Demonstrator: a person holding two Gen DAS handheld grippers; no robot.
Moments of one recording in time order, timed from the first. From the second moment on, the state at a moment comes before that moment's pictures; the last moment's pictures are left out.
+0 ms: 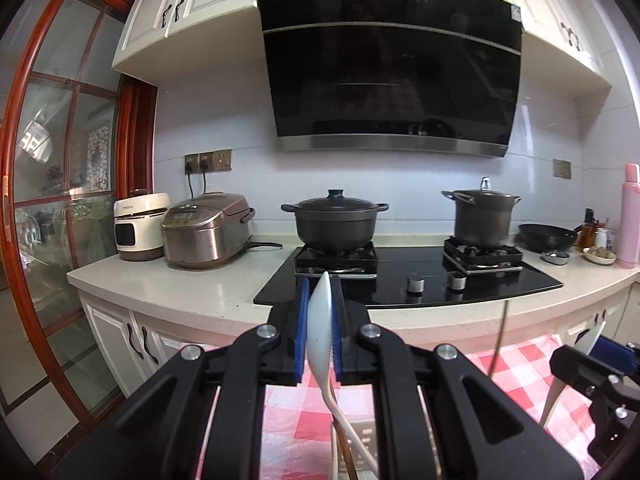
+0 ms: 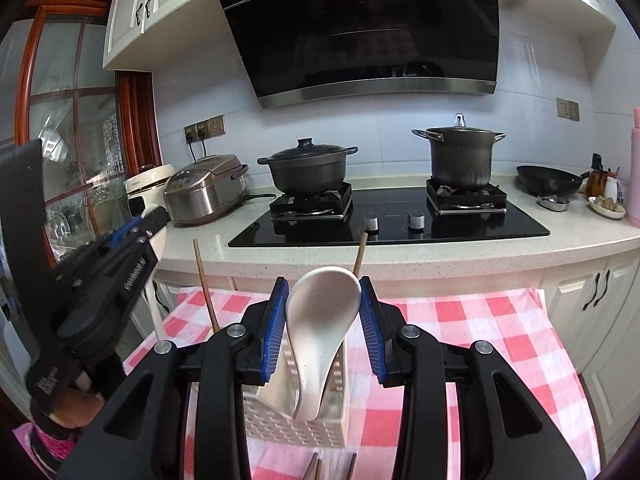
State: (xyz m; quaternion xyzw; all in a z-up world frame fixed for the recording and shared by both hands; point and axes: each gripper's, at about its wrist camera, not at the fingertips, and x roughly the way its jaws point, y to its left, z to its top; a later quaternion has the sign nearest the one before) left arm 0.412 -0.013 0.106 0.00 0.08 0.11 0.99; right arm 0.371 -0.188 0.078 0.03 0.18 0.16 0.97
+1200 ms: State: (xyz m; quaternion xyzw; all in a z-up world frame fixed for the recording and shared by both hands) left arm 0.373 0.004 0.058 -0.01 0.12 0.14 0.98; right arm 0.348 -0.203 0.033 0.03 0.20 0.15 0.97
